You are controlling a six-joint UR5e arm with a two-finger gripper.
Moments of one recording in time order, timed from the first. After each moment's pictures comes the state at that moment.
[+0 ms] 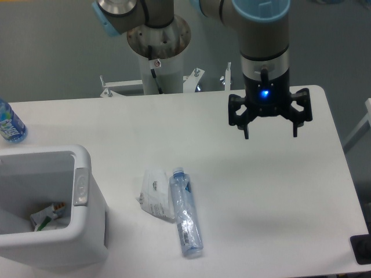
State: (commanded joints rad) arm 2.57 -1.79 -1.37 -1.20 1.62 0.71
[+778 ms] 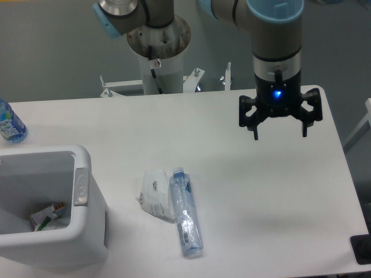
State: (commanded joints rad) arm 2.59 -1.82 -1.41 -1.16 1.55 0.64
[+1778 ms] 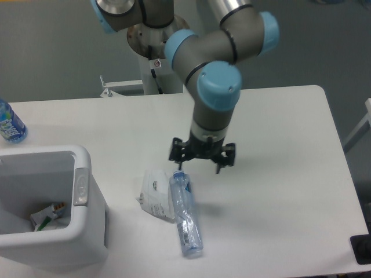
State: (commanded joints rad) arm 2.39 -1.92 -1.65 -1.14 1.40 0.47
